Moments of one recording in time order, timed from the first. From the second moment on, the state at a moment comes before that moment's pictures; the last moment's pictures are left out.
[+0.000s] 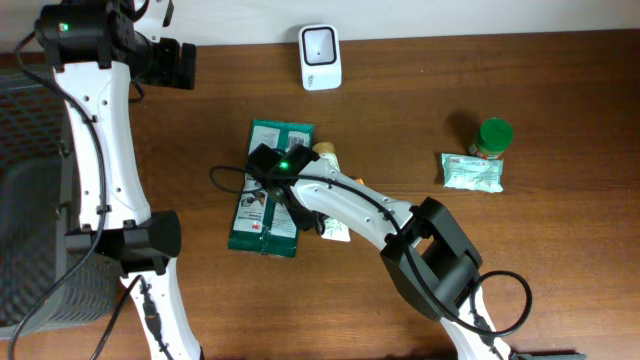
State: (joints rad) left arm 0.04 2.28 2.84 -1.62 0.03 0.18; right arm 0.80 2.21 1.77 -1.20 0.31 0.40
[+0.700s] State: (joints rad) left arm 0.04 2.28 2.84 -1.62 0.03 0.18; right arm 0.77 2.21 1.70 -1.22 0.32 0.33
